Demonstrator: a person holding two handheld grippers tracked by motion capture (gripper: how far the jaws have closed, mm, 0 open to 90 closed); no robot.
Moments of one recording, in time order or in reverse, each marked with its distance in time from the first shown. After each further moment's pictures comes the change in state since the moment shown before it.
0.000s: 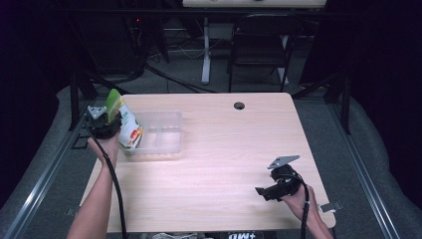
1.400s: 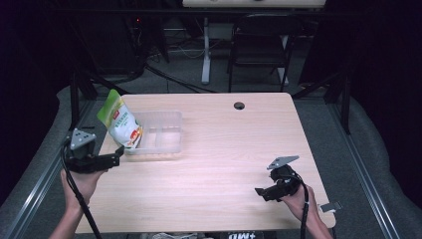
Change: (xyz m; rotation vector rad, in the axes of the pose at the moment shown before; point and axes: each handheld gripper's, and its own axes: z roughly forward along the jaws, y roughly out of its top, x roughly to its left) left arm -0.026 -0.013 -0.156 0.150 -0.204 0.202; right arm 0.002 0.001 -0.001 0.011 -0.002 -0.015
